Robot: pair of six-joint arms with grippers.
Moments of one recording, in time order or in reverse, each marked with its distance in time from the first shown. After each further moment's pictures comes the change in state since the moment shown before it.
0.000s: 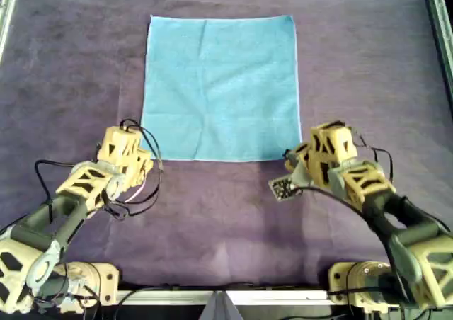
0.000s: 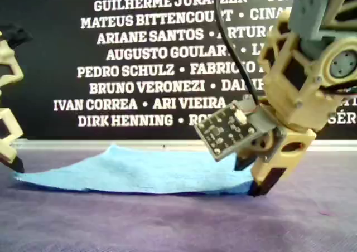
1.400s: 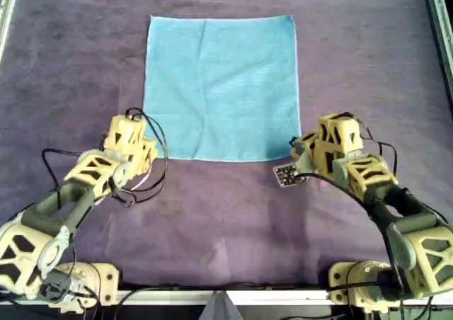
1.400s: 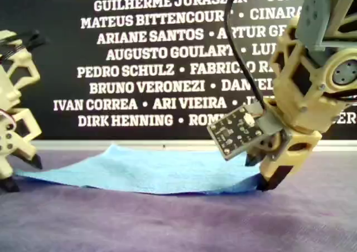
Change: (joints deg) left arm 0.0 -10.5 -9.9 -0.1 -0.4 -0.3; right arm -3.8 -3.4 -3.5 -3.1 0.0 -0.3
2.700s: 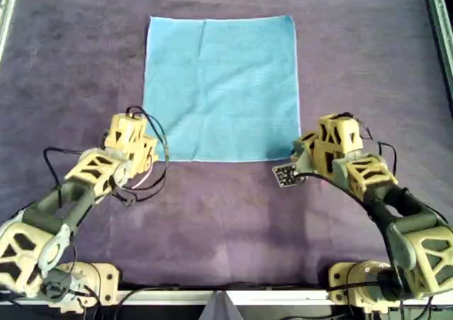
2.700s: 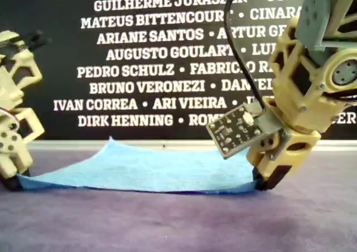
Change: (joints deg) left arm -0.2 3.3 2.2 -0.4 1.0 -0.2; right arm 0.1 0.0 0.0 0.0 -0.5 0.5
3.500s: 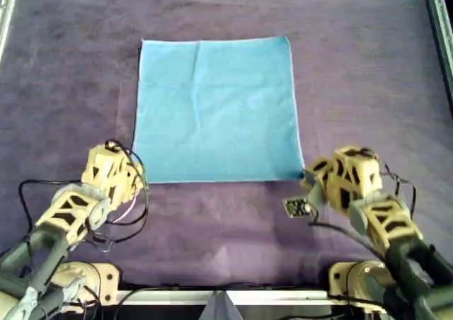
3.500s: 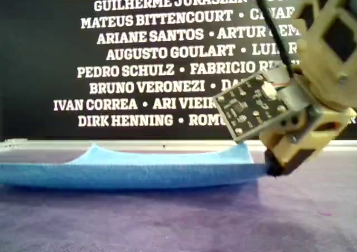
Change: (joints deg) left arm -0.4 30.8 24.3 1.0 0.5 -0.4; right arm 0.8 36.9 30.1 0.0 0.0 0.0
